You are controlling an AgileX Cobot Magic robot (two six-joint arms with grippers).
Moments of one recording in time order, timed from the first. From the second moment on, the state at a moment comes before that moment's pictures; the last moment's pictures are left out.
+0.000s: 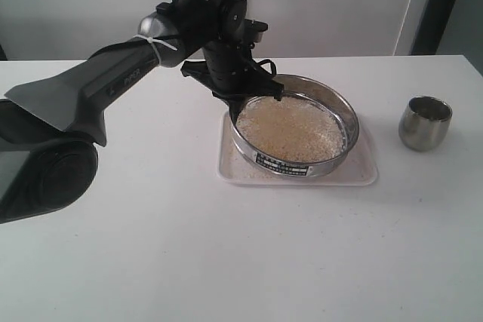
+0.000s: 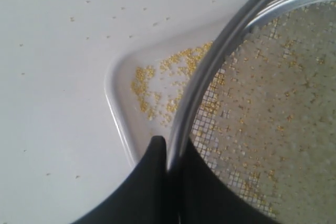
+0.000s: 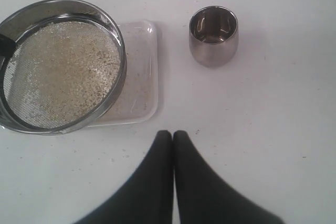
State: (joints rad) left arm -0.65 2.52 -2.56 0.09 1.22 -0.22; right arm -0.10 0.95 -0.87 0.23 0.75 -0.12
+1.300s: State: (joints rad) left arm -0.61 2.44 -2.56 0.02 1.32 -0.21; right arm -0.10 0.95 -0.87 0.23 0.75 -0.12
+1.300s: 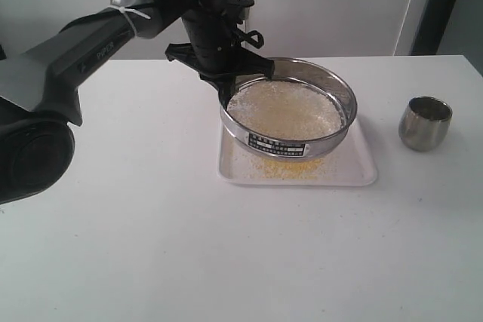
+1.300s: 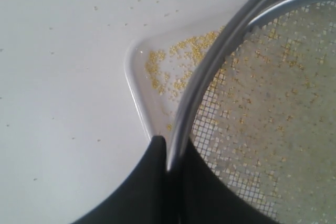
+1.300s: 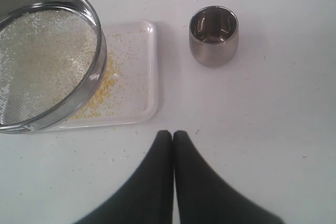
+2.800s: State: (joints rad) left arm -0.61 2.05 -2.12 0.04 1.32 -0.15; right arm -0.10 0.95 -0.87 0.23 0.75 -0.12
